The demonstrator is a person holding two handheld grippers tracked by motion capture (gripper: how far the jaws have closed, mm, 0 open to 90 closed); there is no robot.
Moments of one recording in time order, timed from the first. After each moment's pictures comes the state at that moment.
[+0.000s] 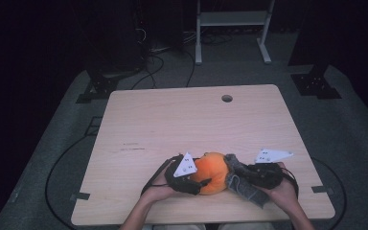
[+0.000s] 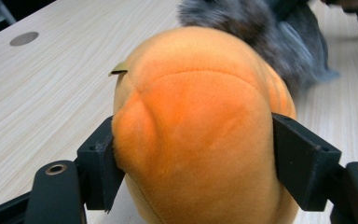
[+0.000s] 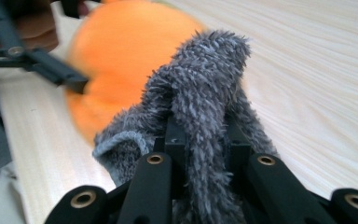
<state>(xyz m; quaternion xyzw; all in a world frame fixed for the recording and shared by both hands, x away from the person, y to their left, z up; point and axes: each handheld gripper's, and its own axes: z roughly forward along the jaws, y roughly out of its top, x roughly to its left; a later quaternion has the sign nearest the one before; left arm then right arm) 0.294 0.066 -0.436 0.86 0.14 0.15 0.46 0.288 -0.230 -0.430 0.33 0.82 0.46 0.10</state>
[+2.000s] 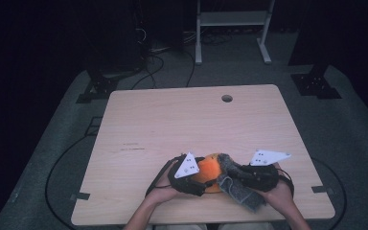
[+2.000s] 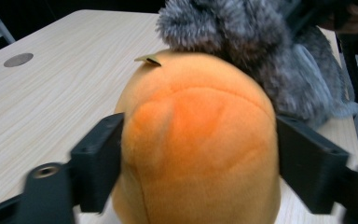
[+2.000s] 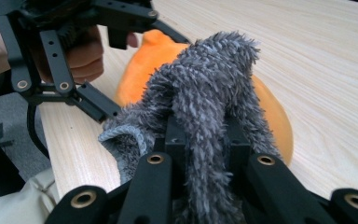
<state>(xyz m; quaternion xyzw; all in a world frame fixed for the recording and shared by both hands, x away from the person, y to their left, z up) 0.291 0.059 -0.431 0.84 0.14 0.14 0.50 0.277 -0.212 -0.413 0.29 0.82 0.49 0.09</state>
